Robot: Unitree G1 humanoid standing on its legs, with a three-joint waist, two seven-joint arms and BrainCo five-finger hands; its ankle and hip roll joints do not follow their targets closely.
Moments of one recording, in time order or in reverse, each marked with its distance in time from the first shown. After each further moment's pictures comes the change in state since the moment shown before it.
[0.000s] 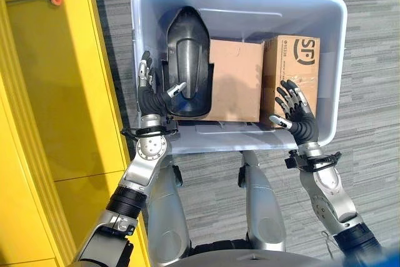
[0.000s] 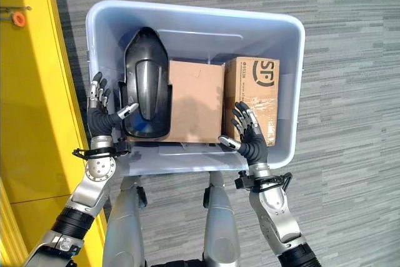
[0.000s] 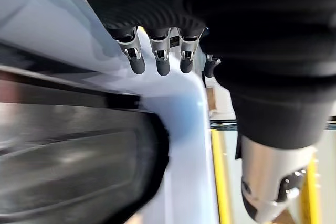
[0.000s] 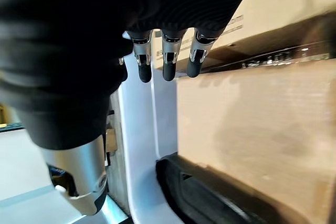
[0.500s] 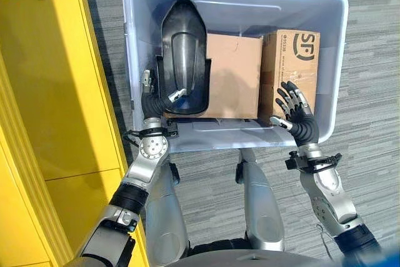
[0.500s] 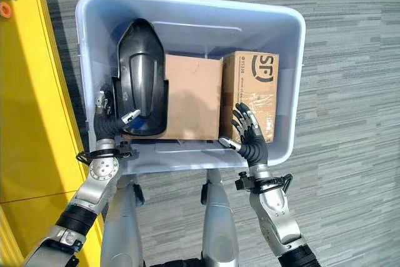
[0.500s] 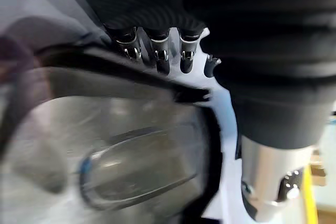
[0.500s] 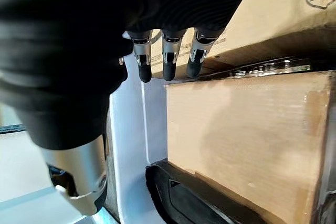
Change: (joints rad) left arm -0.047 -0.002 -0.028 0.151 -0.015 0.025 0.000; right arm 0.004 0.000 0.001 -0.001 0.000 0.000 0.000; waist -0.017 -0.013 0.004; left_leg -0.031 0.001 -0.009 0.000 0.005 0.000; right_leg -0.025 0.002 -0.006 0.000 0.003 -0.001
